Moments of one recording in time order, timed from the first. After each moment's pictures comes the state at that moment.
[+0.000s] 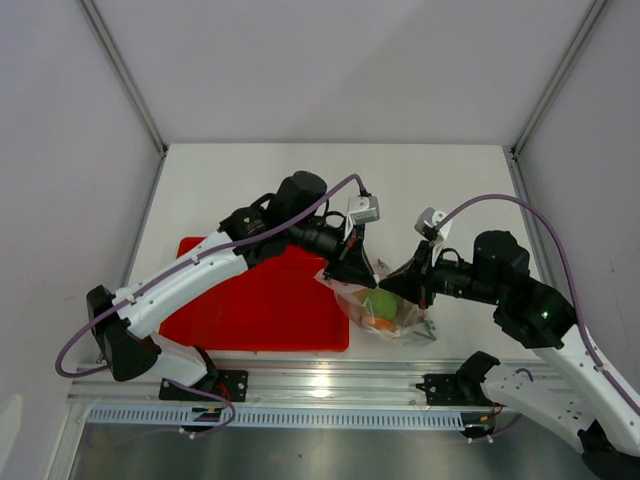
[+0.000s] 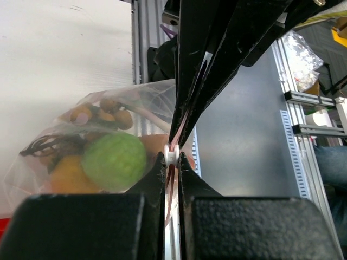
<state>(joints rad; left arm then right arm) -0.89 1.42 1.45 -0.56 0.88 -0.05 0.72 0.73 1.05 -0.60 -0.49 0.17</state>
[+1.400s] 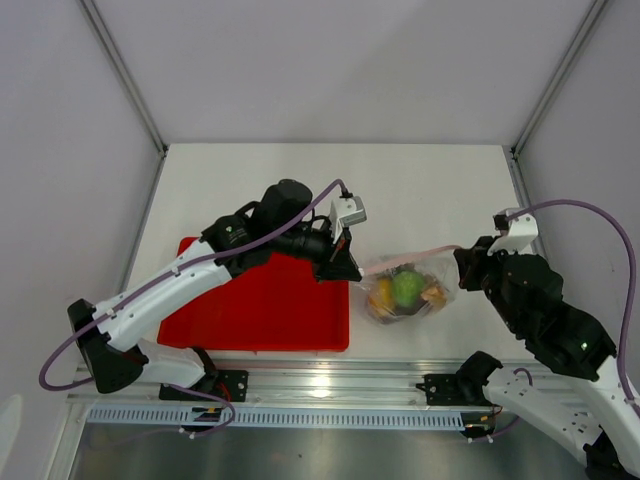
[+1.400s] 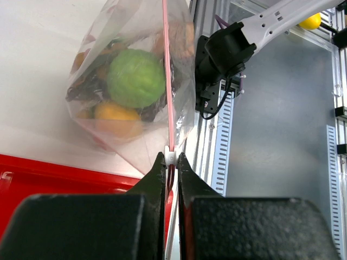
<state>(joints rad) -0.89 1.32 1.39 -0.62 0.62 -0.05 0.73 0.58 1.07 -0.81 0.46 0.34</state>
